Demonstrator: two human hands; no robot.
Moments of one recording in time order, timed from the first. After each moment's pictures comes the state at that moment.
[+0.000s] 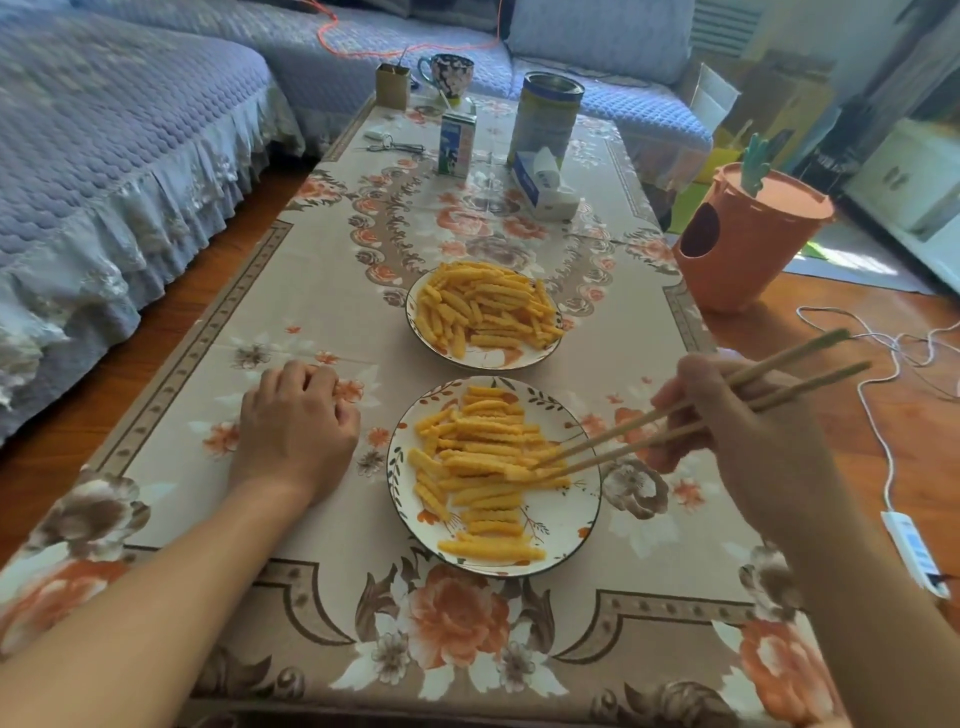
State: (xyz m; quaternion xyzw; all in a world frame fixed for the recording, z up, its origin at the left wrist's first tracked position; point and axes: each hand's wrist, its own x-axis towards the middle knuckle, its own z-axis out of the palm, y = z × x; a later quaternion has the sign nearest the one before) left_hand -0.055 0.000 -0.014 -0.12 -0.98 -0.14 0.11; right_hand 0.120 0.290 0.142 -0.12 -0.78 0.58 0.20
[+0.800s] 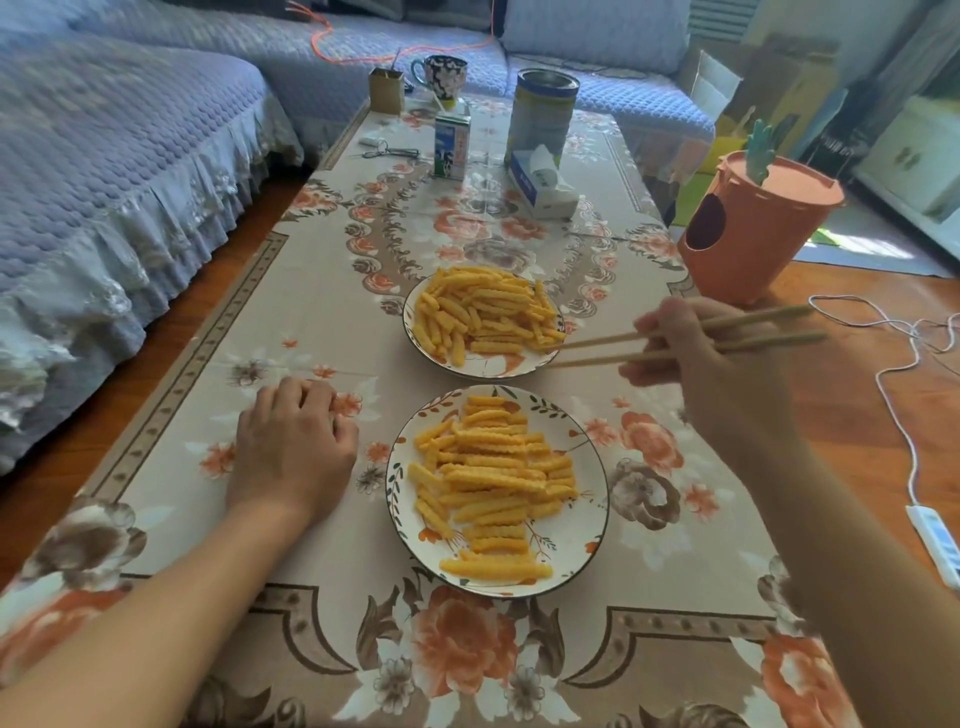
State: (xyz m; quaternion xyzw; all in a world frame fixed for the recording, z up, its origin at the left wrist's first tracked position) left_hand -0.055 0.001 -0.015 -0.12 -0.98 -0.14 0.11; right_hand 0.062 0.315 0.123 -0.14 -0.77 0.56 0.27
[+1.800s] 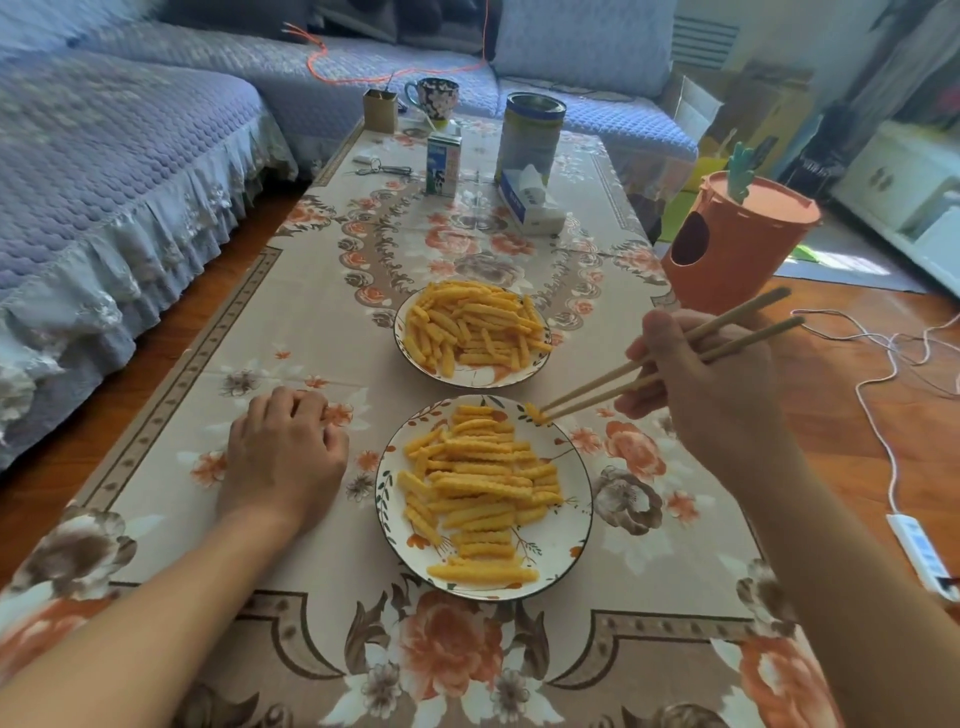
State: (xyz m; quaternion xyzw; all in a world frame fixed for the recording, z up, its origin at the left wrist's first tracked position) left_hand -0.057 0.002 -0.018 -0.11 -0.98 -0.15 0.12; right_hand 0.078 0.304 0.141 -0.15 -0.81 0.51 0.26
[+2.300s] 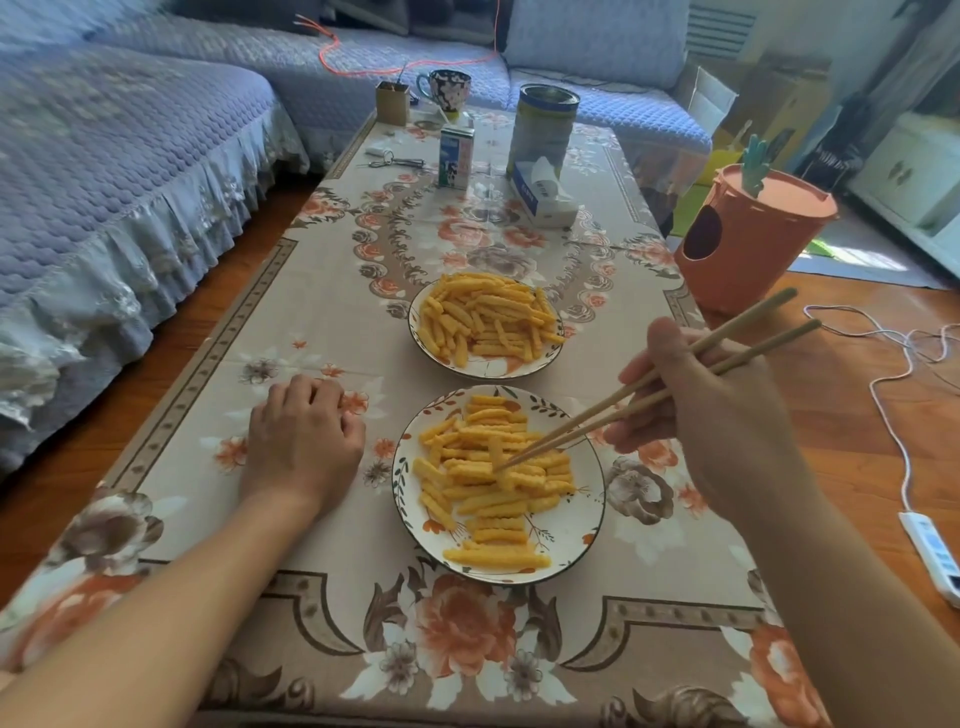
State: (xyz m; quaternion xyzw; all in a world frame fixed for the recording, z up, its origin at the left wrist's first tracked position) left_hand -0.055 0.001 -0.013 -0.11 -0.98 -0.15 0.11; right_hand 0.099 0.271 0.151 -0.17 -0.74 0.62 0.18
